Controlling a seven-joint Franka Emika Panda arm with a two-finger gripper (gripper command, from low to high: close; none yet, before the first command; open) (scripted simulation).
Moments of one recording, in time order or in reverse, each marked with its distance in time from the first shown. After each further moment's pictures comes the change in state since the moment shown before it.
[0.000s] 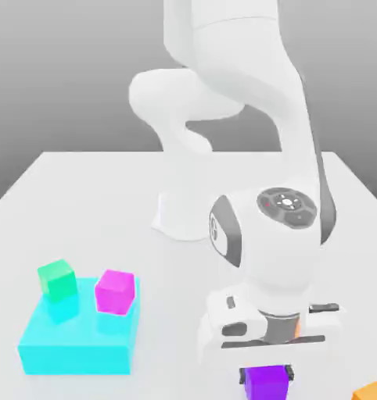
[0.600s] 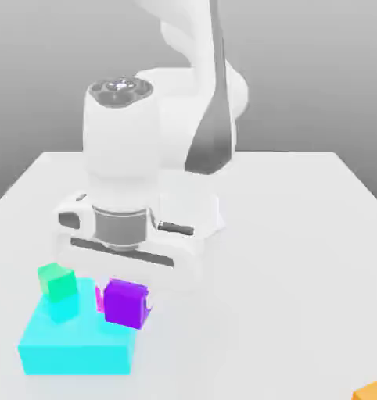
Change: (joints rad) arm -0.367 -0.523 -0.202 -0.202 0.032 -0.314 -0.083
